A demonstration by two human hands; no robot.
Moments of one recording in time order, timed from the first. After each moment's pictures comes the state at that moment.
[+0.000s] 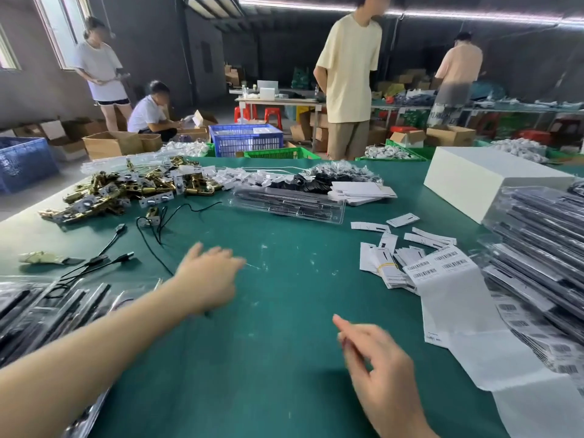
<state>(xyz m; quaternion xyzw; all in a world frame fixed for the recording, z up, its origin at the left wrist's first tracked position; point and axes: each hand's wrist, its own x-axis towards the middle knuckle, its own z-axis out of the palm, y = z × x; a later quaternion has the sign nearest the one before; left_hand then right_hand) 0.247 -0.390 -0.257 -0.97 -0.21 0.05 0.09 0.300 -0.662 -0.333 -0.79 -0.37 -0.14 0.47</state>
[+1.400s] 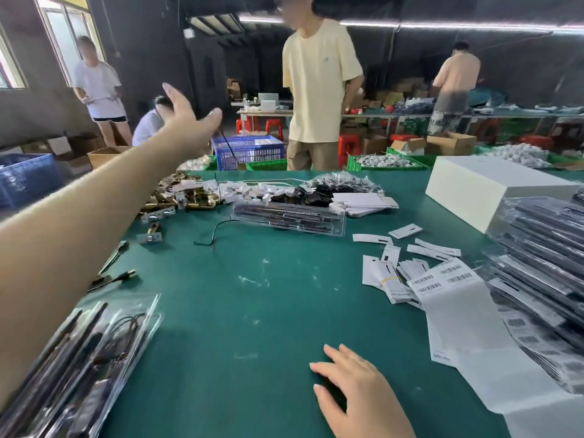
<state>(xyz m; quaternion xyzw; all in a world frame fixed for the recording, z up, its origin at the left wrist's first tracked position) 0.323 -0.308 -0.087 -0.85 -0.31 -0.33 -0.24 0.308 -0.643 -0.349 -0.85 -0.47 -0.10 0.22</state>
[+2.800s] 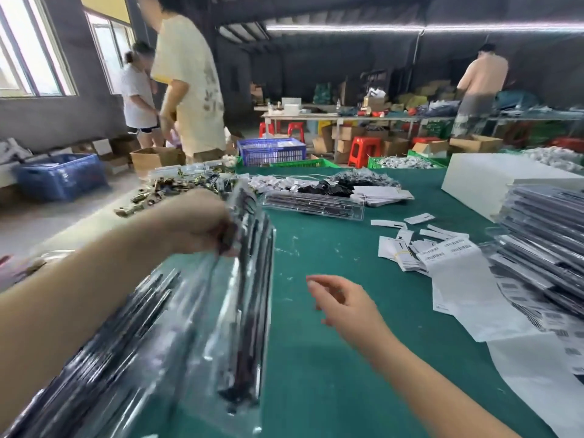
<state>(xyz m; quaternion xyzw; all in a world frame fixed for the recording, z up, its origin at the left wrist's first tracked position) 0.138 -0.420 -0.140 -0.75 -0.32 -0.12 -0.57 0.237 -0.626 -0.270 -0.73 -0.31 0.19 0.57</state>
